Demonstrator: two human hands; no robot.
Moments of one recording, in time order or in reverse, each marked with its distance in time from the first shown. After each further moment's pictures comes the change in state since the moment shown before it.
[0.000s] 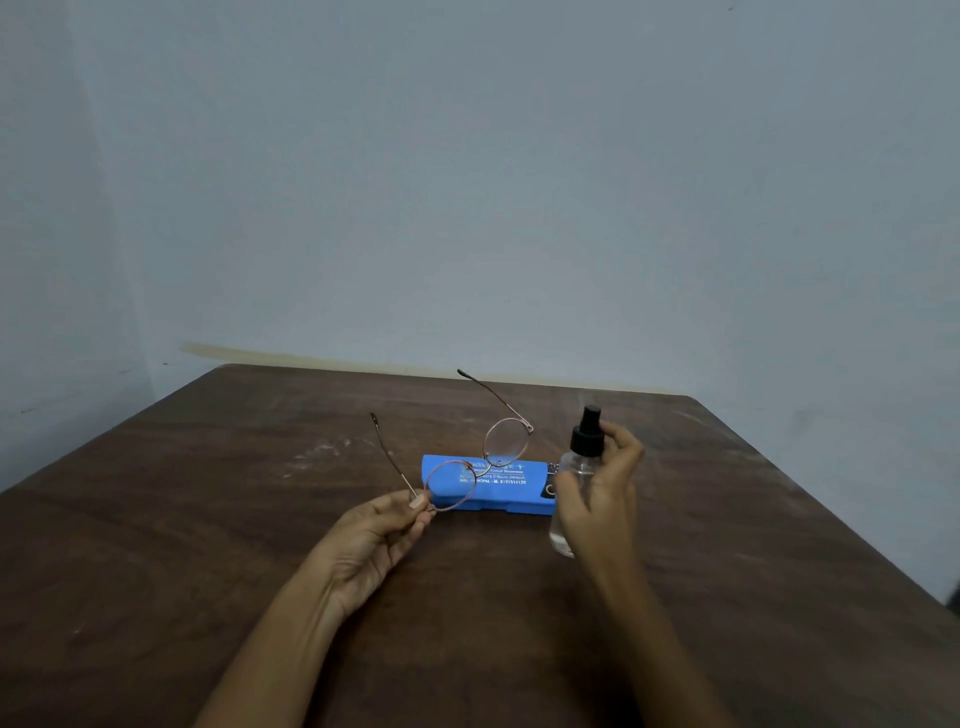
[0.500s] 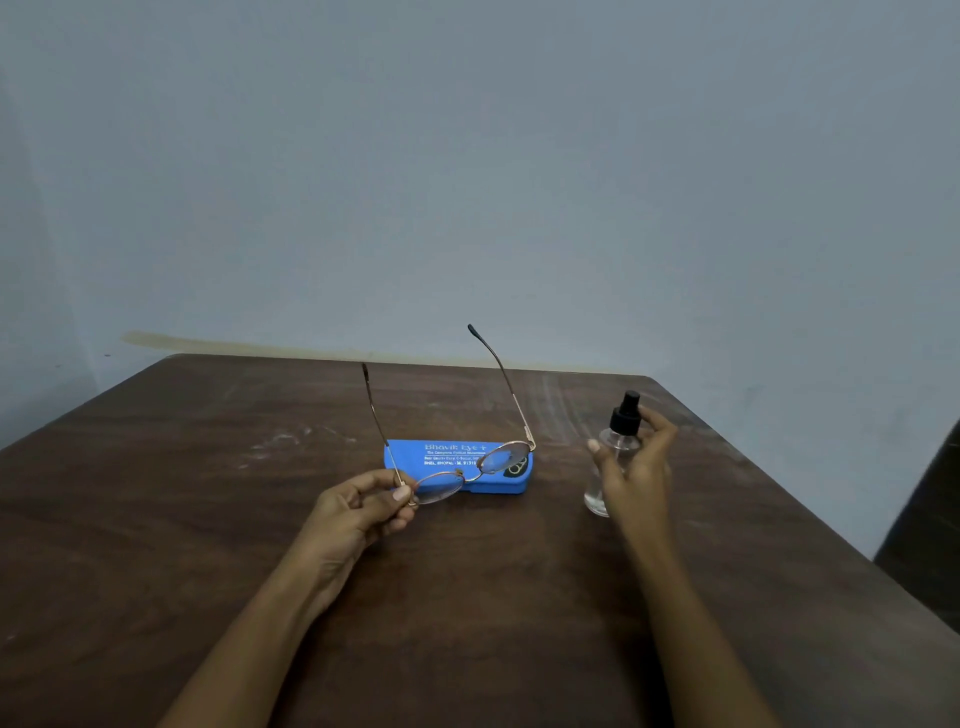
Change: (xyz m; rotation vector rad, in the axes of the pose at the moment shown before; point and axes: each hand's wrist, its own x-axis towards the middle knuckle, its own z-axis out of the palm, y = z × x) left_hand 0.003 -0.016 0.008 0.279 -0.078 0.249; right_hand 0.021 0.043 -0.056 -0.124 0.152 0.164
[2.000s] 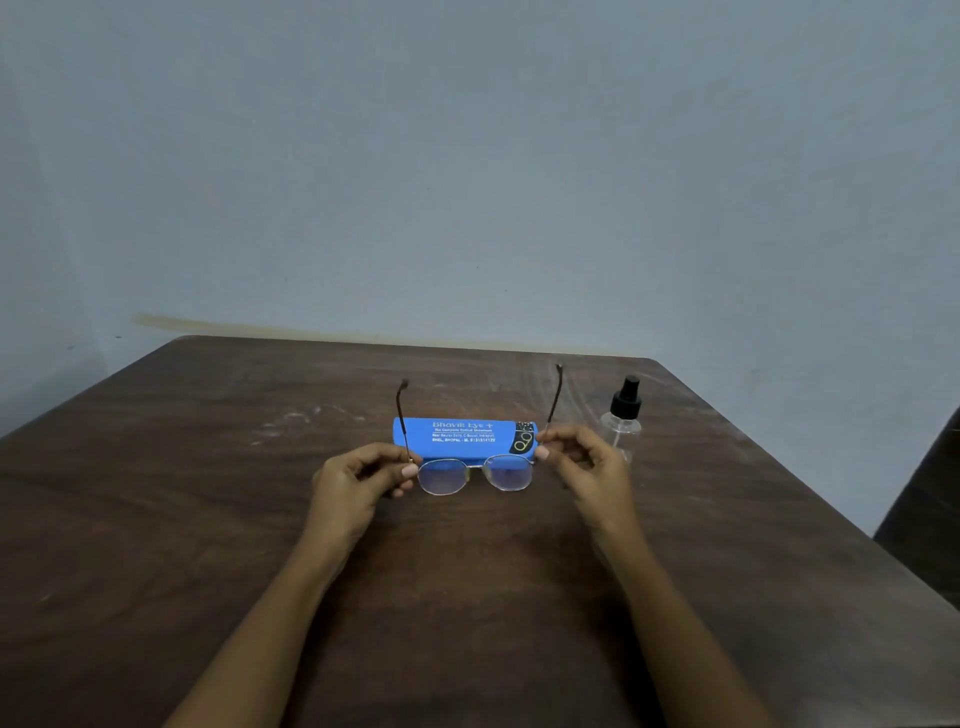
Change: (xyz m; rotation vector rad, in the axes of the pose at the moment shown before) left_hand 0.003 -0.007 -0.007 0.316 0.121 0.298; right_hand -0.032 -0.012 0.021 0.260 -0.296 0.054
